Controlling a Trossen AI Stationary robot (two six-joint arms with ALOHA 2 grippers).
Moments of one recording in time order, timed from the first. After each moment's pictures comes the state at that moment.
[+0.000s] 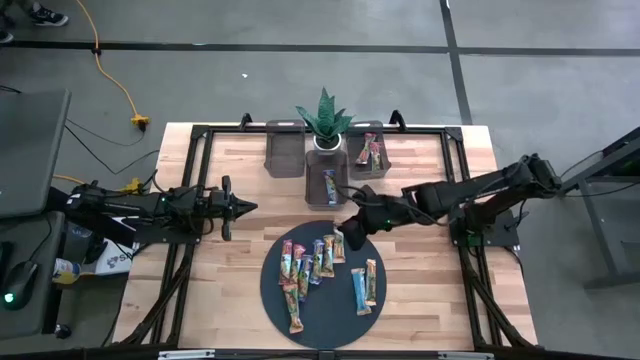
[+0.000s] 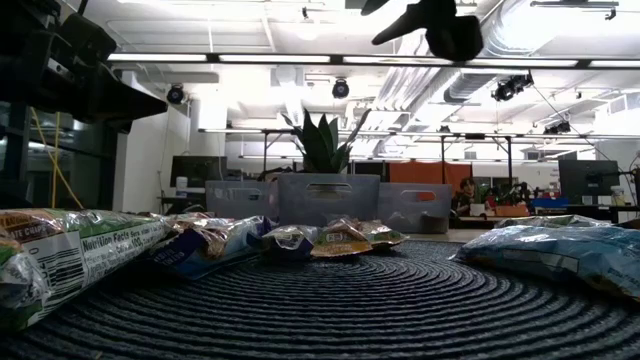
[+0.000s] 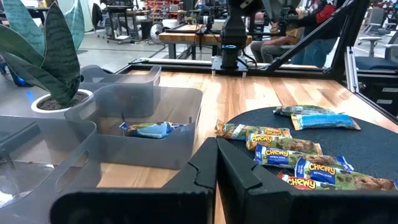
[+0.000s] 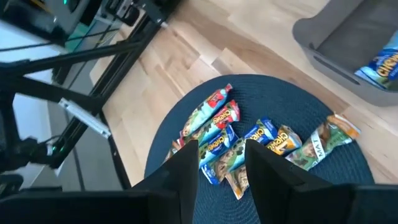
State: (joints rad) left arm -0.10 0.15 0.01 0.04 -0.22 -0.03; right arm 0.22 1.44 1.20 -0.45 0.17 1.05
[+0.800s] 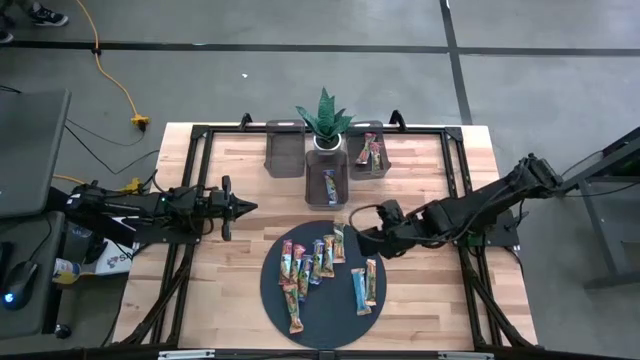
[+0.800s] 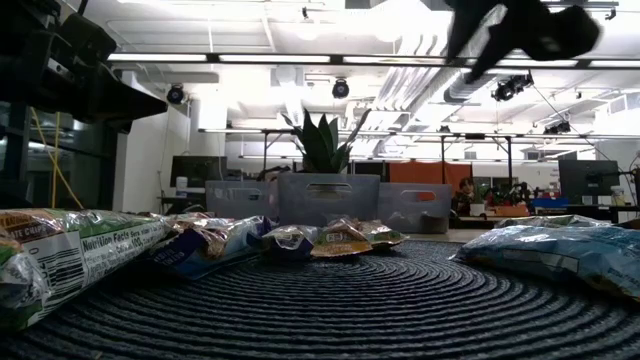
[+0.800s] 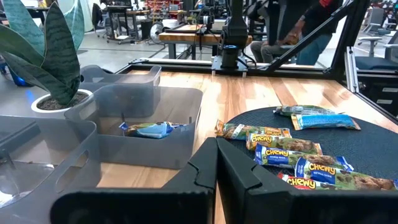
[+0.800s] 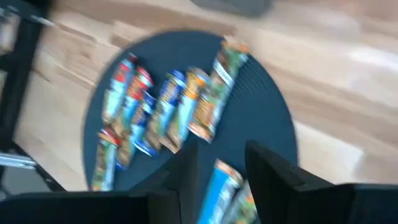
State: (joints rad) left arm -0.10 0.15 0.01 0.04 -0.22 -0.03; right arm 0.40 1.44 1.20 -0.86 0.32 1.58
